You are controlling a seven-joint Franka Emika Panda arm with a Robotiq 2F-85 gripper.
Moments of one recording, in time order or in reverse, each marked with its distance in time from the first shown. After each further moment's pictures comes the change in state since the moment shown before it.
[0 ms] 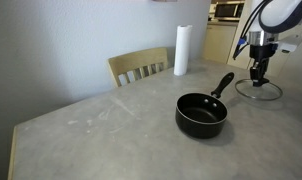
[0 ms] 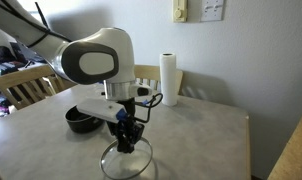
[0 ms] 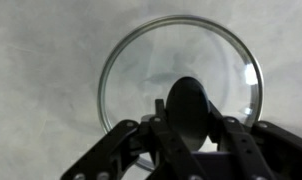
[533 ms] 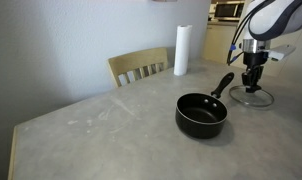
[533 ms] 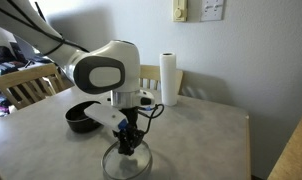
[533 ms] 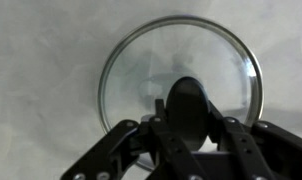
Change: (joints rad) arm -0.016 0.094 0.023 0.057 0.109 0.009 0.018
